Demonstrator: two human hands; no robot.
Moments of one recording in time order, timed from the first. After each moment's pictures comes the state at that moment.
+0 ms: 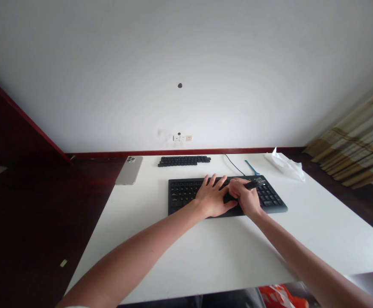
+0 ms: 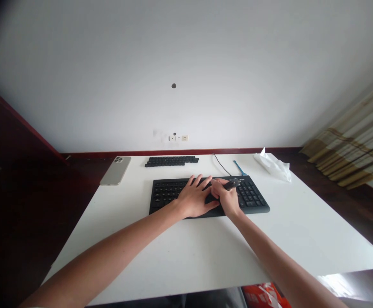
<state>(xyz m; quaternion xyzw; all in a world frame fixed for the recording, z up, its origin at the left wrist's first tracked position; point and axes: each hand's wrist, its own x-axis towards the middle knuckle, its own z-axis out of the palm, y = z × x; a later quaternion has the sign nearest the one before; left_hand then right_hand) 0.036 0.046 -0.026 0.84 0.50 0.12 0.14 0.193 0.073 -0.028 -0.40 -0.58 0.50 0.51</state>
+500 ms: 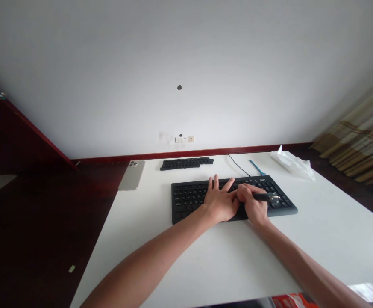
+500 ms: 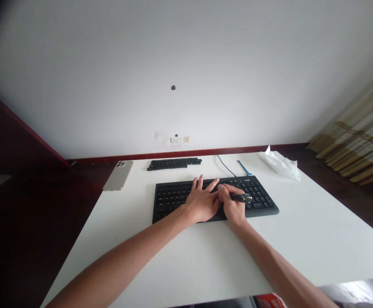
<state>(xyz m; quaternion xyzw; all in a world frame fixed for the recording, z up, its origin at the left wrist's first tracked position) 0.046 0.048 -0.024 0.83 0.52 0.12 0.16 0.193 0.065 -0.042 -0.43 -0.60 0.39 0.55</state>
